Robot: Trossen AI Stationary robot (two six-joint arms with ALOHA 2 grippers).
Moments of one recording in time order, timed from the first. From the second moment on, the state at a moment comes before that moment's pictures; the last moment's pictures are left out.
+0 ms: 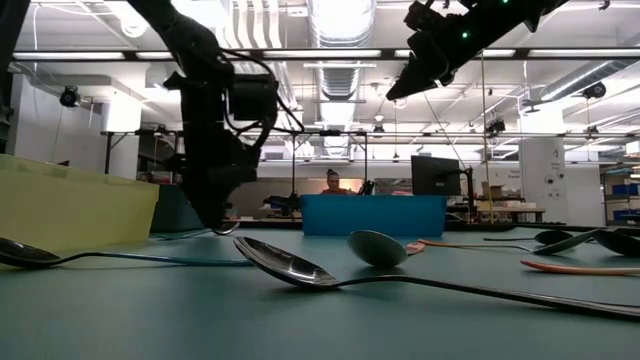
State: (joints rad) left arm 0.29 1.71 0.97 -0.66 -0.25 -0.49; right arm -0.22 1.21 0.88 -0.14 0.31 -0.16
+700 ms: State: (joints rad) left arm 0.29 1.72 0.93 -0.60 -0.22 -0.49; right arm -0.22 1.21 0.88 -0.14 0.31 -0.16
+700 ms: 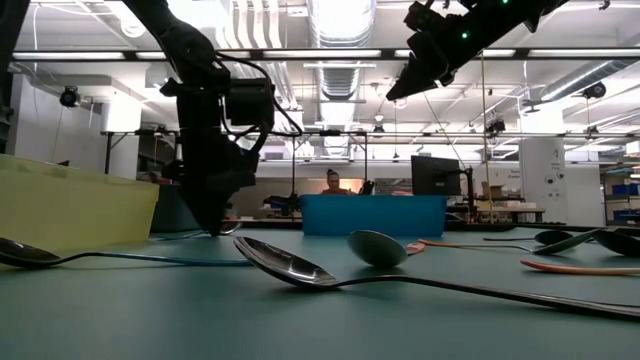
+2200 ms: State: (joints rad) left arm 0.30 1.70 1.35 -0.75 -0.18 -0.12; right arm -0.22 1.12 0.88 -0.15 0.30 -0.15
